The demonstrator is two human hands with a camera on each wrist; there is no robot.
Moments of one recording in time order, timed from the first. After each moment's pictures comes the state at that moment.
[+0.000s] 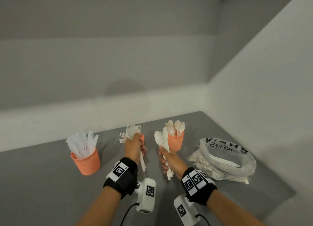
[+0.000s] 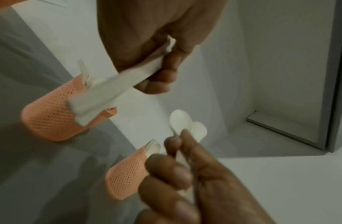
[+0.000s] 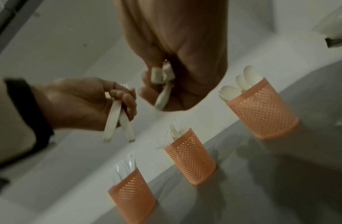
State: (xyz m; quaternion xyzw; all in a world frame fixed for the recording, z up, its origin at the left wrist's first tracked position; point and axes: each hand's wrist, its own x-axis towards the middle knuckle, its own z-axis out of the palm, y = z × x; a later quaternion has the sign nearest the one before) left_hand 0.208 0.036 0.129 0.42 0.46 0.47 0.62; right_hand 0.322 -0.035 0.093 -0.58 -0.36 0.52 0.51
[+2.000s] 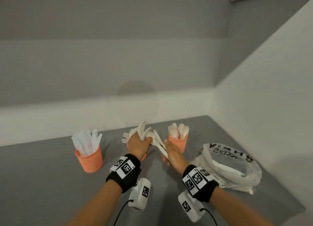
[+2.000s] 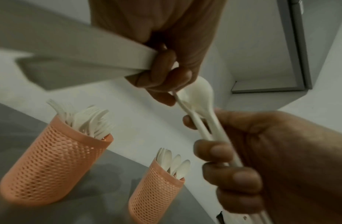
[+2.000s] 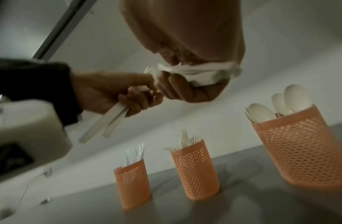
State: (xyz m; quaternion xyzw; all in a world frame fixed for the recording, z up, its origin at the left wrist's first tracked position) left_hand 0.214 0.044 0.127 0.63 0.52 0.40 0.41; right_hand 0.333 -0.022 0.108 -0.63 -0.49 0.40 0.46
